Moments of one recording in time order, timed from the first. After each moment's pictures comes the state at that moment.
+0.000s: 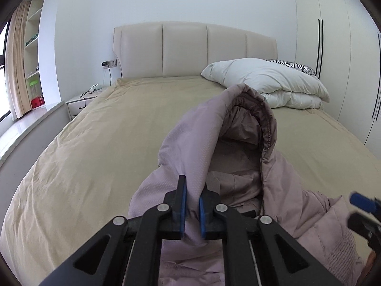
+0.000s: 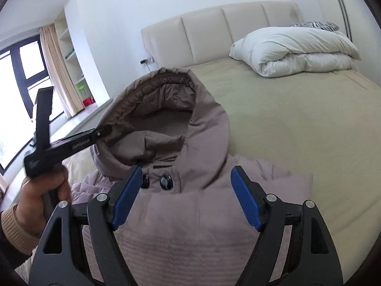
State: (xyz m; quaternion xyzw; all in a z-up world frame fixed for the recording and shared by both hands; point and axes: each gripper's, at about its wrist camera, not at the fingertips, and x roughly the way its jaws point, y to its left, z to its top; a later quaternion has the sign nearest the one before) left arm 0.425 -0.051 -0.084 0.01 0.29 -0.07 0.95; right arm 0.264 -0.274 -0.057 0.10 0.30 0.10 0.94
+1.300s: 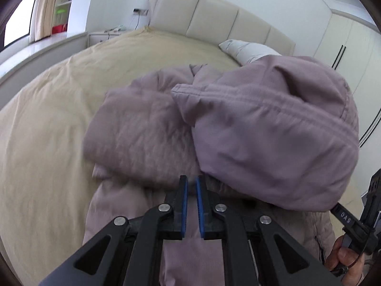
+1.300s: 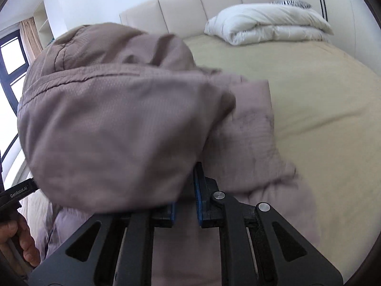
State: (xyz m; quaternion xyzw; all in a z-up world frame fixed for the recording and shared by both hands) left arm 0.211 0.018 -0.154 -0.15 0.40 -0.06 0.90; right arm 0.150 -0.258 -0.136 0.13 0.37 0.03 0.92
